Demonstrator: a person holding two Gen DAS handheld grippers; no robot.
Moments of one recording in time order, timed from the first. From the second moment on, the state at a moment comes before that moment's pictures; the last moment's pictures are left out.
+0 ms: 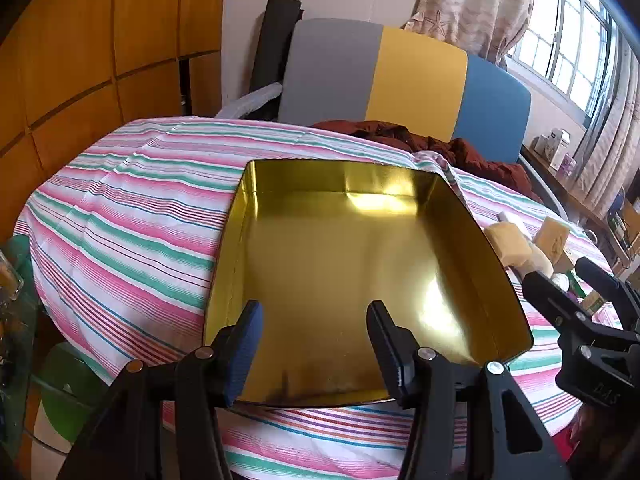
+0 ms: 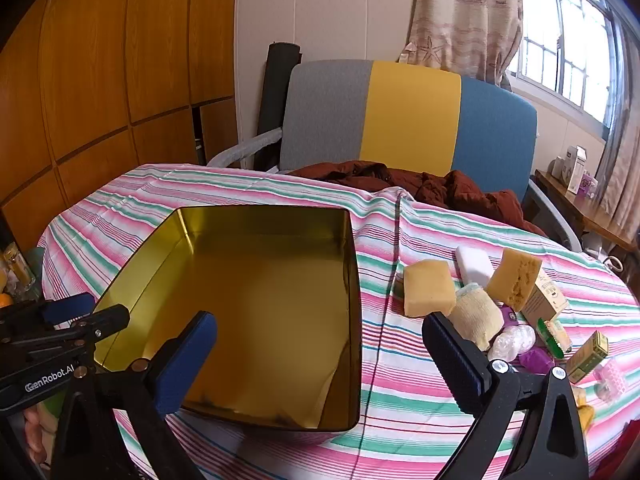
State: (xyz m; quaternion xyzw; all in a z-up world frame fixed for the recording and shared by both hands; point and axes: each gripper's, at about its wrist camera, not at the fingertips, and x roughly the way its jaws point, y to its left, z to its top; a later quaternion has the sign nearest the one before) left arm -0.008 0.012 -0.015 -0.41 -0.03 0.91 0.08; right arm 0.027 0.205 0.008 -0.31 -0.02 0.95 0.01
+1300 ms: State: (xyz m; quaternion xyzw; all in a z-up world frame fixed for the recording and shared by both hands) left arm -0.006 0.117 0.005 -0.40 0.03 0.87 0.29; right arm 0.099 0.461 0.060 -0.26 0.13 0.92 0.25
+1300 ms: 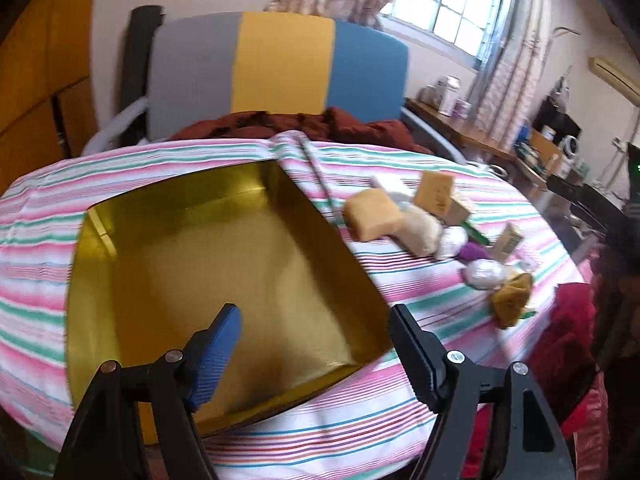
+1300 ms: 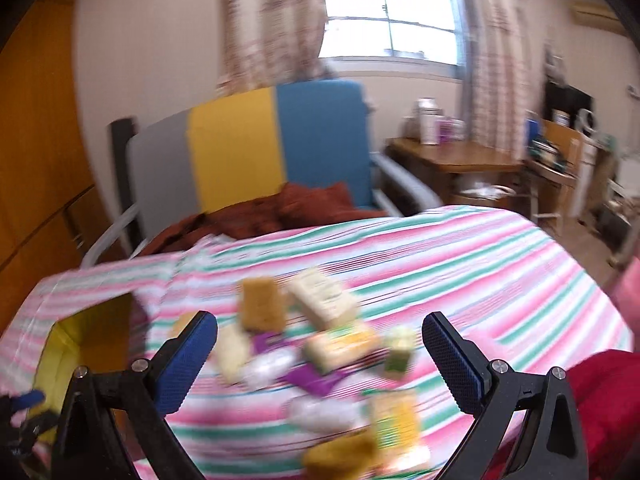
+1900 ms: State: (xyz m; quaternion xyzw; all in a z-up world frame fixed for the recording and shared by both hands) left arm 0.032 0.308 -0.023 -0.44 0.13 0.71 0.53; right arm 0.162 0.563 0.011 -0.18 0.40 0.87 0.23
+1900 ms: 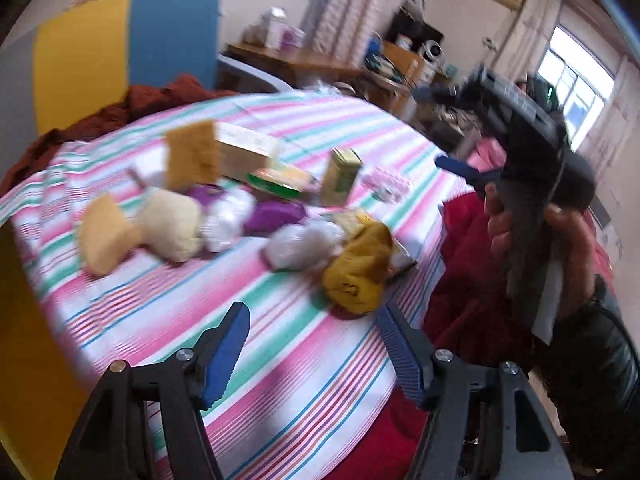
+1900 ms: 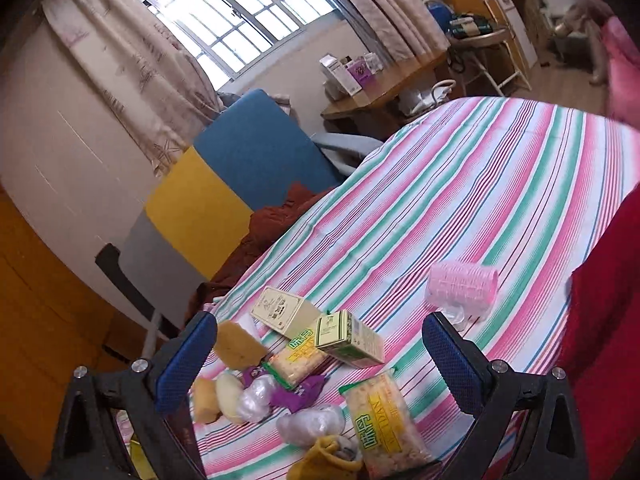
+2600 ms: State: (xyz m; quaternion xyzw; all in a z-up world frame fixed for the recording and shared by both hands) left arm 0.032 0.379 -0.082 -0.46 0.15 0.67 0.56; right arm 0.149 0.564 0.004 -0.21 0.40 0.87 0.21
